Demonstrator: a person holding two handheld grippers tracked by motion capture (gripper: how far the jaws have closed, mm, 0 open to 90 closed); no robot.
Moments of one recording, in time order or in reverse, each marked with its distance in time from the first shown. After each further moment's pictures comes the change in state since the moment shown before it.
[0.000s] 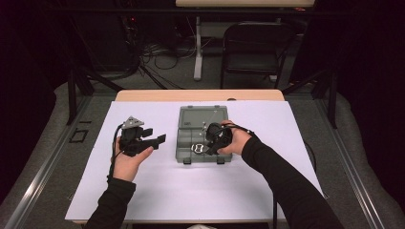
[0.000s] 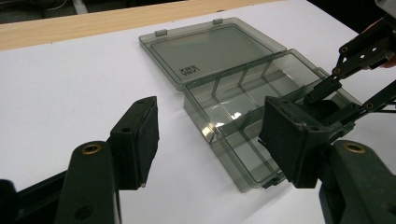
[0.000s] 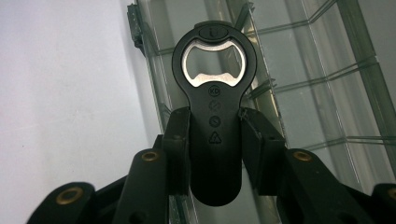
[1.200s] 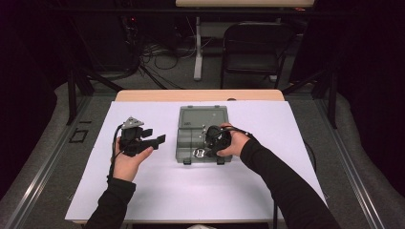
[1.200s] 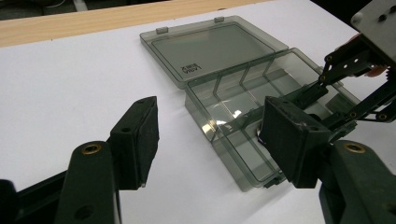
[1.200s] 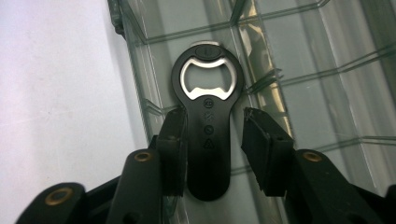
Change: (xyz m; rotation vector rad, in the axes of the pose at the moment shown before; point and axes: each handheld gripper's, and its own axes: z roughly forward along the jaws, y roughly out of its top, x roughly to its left) left arm 0.002 -0.001 0.001 0.004 0.000 -0.005; right arm -0.004 -0.006 0.018 0.007 -0.005 -0.001
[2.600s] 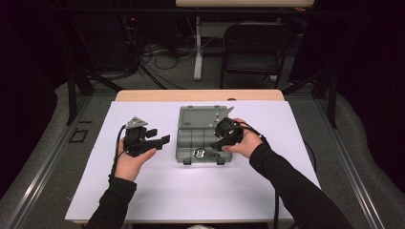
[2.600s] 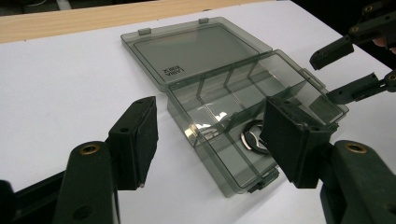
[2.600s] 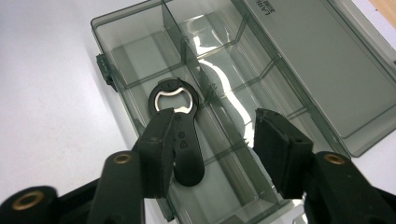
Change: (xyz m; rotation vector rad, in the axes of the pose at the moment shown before) left arm -0.007 0.001 0.008 -0.002 -0.053 0.000; right arm 0.009 -0.012 -0.051 -0.184 -0.163 0.181
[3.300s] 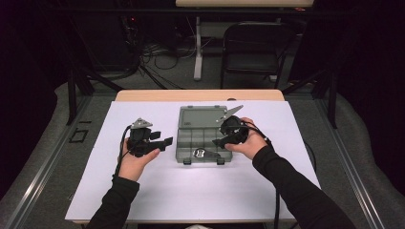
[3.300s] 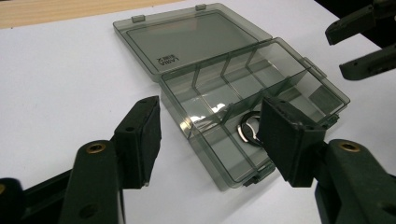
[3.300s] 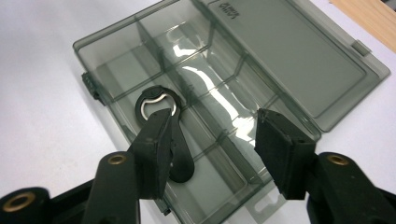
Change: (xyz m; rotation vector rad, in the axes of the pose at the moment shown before) left arm -0.007 0.000 0.008 0.049 0.006 0.004; right arm -0.002 -0.007 -0.016 -0.055 -0.074 0.129
